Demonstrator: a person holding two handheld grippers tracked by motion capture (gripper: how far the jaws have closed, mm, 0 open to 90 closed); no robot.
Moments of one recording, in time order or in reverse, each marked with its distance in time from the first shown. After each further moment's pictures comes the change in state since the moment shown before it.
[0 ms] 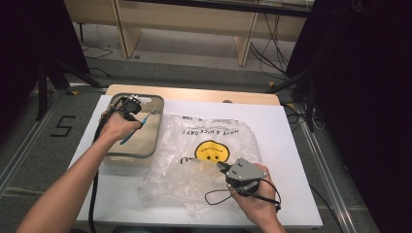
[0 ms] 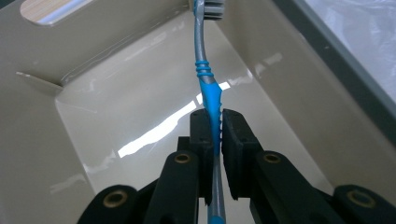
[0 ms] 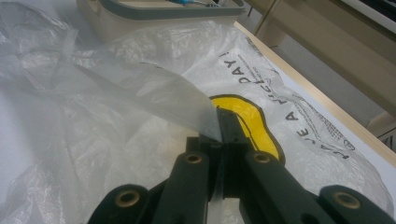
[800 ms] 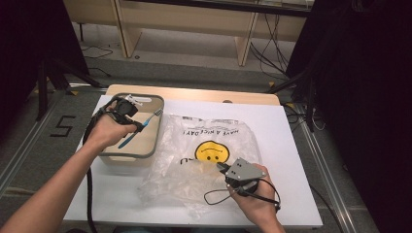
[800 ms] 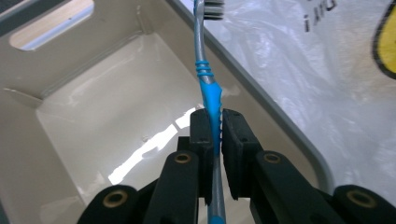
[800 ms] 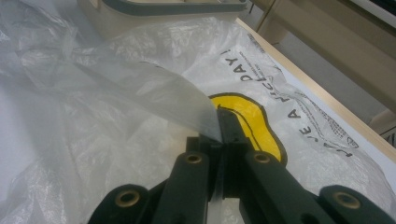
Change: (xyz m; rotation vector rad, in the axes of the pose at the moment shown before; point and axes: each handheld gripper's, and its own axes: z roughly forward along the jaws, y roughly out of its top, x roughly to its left) left arm -0.022 -0.013 -0.054 -0.088 -0.114 0.064; right arm 0.001 -0.001 0.002 0.015 0.004 0.001
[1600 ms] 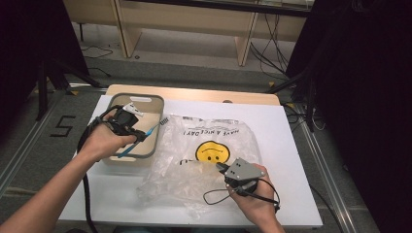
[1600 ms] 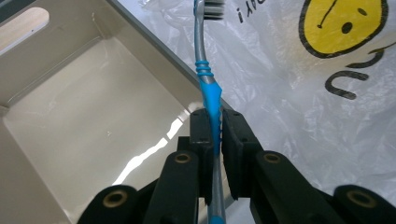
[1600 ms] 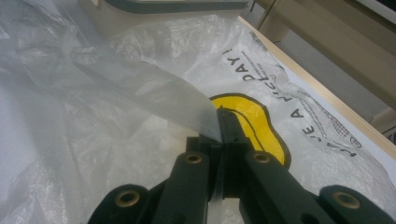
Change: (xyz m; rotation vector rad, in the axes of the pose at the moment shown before) left arm -0.031 -0.013 -0.024 -0.021 -0.069 0.082; right arm 0.000 0.000 0.002 0.005 0.005 0.000
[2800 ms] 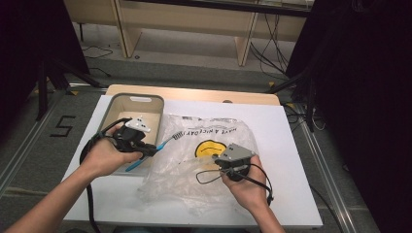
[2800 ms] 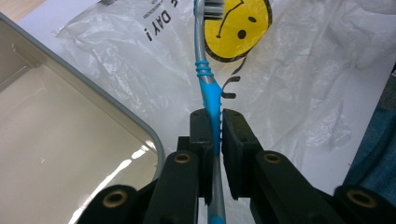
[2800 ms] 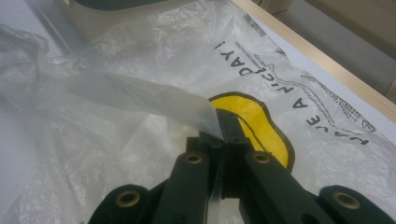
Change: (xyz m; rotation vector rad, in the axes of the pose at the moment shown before) left arm -0.049 -0.008 -0.014 -0.069 -0.133 0.106; right arm -0.017 0.021 0.027 0.101 0.020 0.107
